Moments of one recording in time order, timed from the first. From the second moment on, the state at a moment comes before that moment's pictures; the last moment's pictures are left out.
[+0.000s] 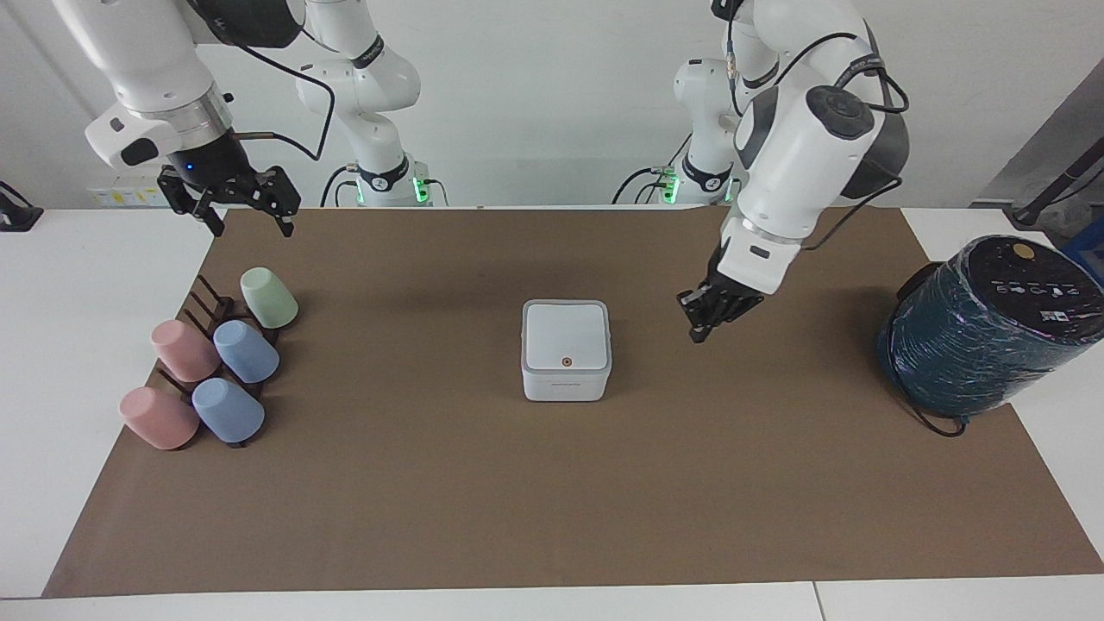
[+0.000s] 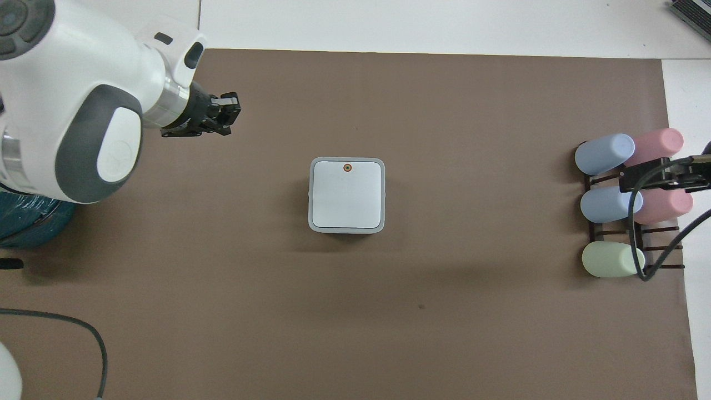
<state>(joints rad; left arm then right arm) -0.28 0.28 0.01 -1.45 -0.13 1.84 -0.45 0.10 -0.04 -0.12 -1.62 -0.02 1.58 0.00</state>
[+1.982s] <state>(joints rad) -0.11 0.08 0.02 -1.42 0.01 1.56 0.03 0.10 -0.04 -0.12 -1.62 -0.02 1.58 0.00</state>
